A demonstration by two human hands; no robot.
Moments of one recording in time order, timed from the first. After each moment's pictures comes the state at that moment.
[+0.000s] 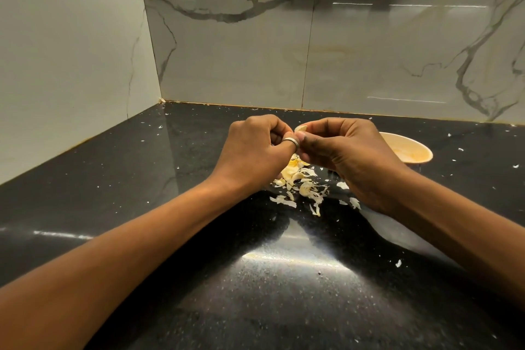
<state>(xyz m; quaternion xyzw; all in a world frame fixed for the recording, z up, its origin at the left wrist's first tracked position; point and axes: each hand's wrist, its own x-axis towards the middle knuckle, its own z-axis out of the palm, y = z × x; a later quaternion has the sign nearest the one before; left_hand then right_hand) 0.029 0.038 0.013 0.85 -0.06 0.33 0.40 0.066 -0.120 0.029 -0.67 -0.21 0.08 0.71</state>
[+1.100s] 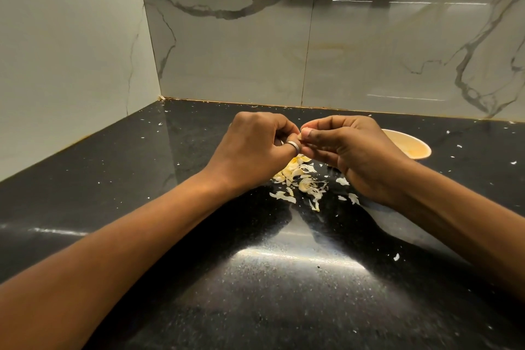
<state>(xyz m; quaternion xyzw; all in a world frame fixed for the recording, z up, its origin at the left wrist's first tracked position) 0.032 0.046 0.014 0.88 -0.14 0.38 0.26 0.069 -0.124 0.033 -0.65 -0.17 0.12 0.73</state>
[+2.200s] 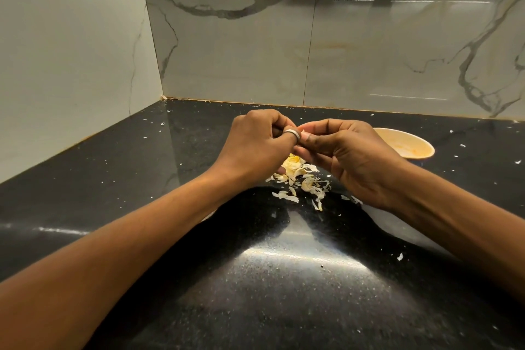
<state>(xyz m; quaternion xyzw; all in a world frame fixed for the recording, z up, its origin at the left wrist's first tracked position) 0.027 0.041 0.018 0.85 -0.07 0.28 0.43 0.061 -0.115 0.033 -0.59 -0.14 0.17 0.78</state>
